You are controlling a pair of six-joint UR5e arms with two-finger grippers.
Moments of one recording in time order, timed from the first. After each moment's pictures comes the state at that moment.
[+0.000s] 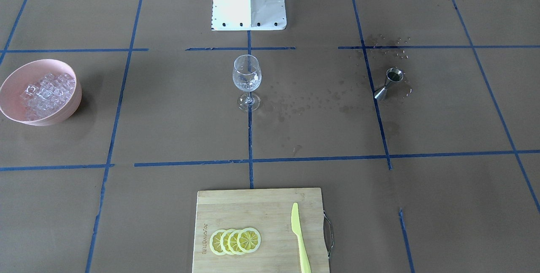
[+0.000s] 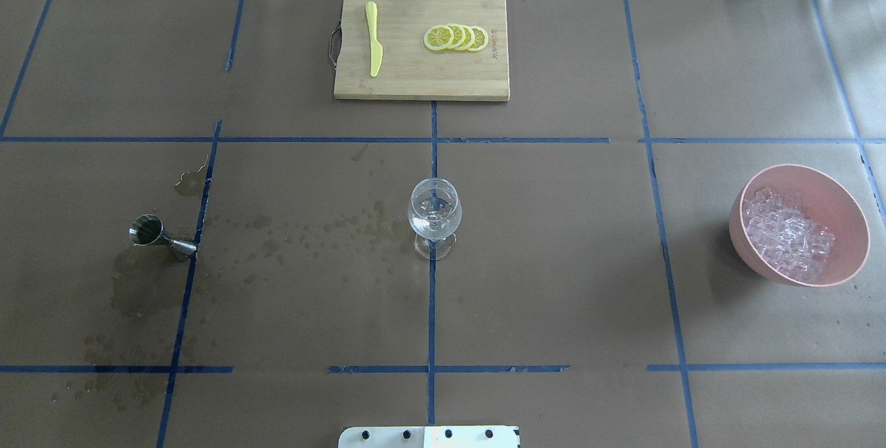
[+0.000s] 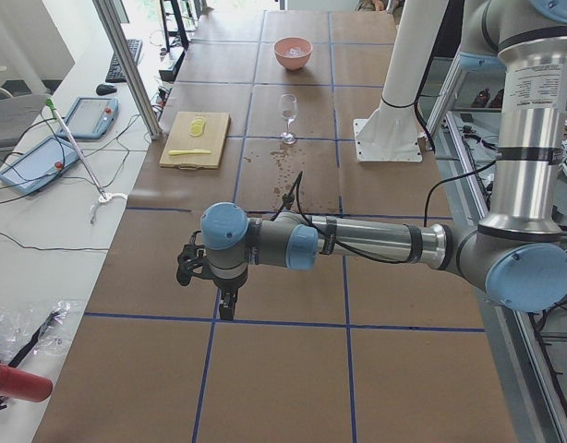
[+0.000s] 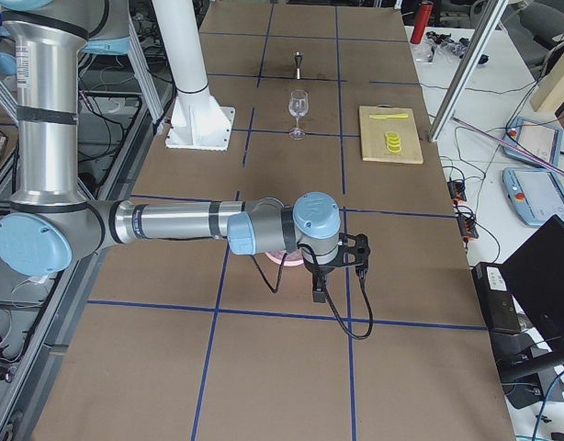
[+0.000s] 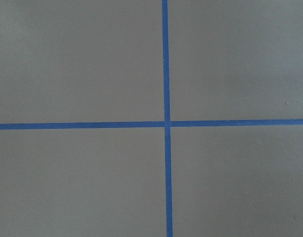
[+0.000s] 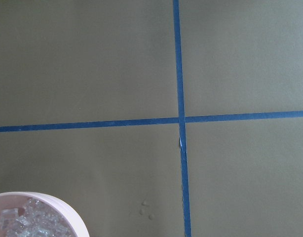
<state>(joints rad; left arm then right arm) -1.60 -1.58 -1.64 -1.61 -2.37 -0.05 1.60 -1.64 1.73 -1.48 2.41 0.17</state>
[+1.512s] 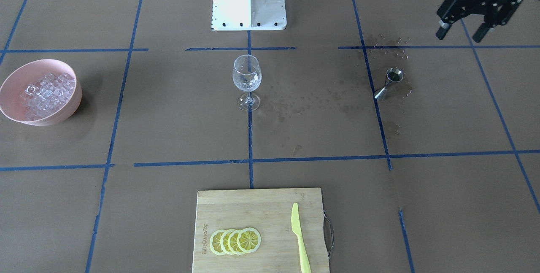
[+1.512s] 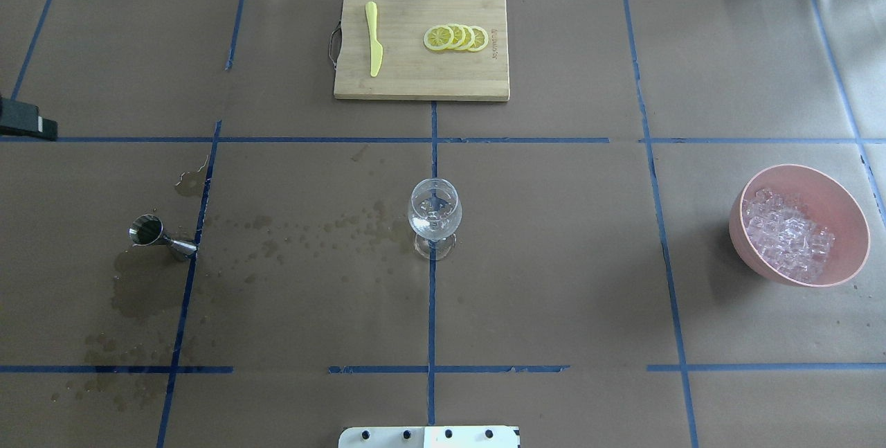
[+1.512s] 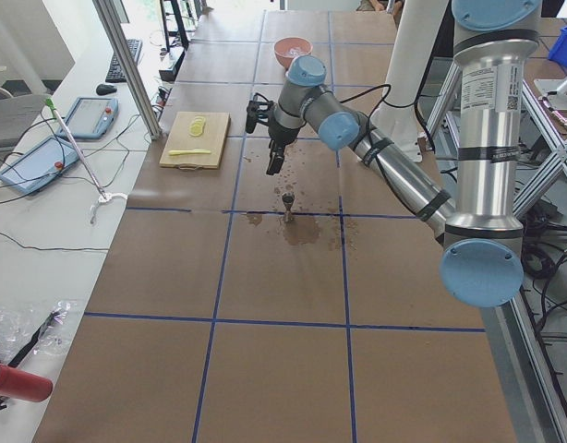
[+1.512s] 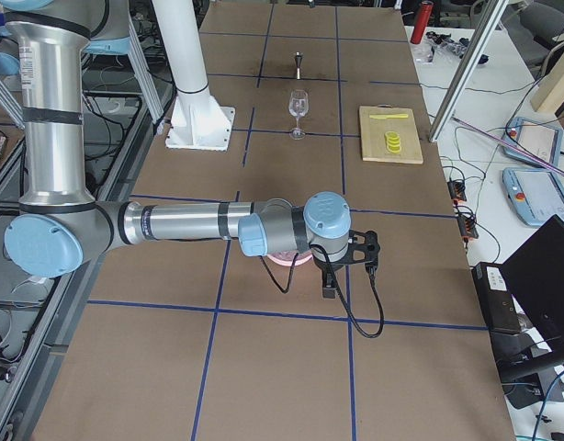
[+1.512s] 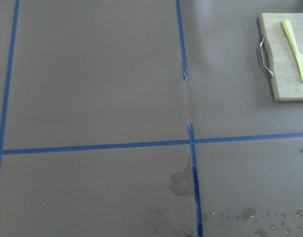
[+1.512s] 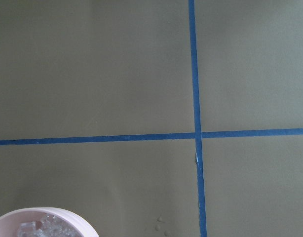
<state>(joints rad) -0.99 -1.49 -2.37 -1.73 -2.03 -0.99 1.59 -1.60 1.68 -1.43 2.45 0.20</state>
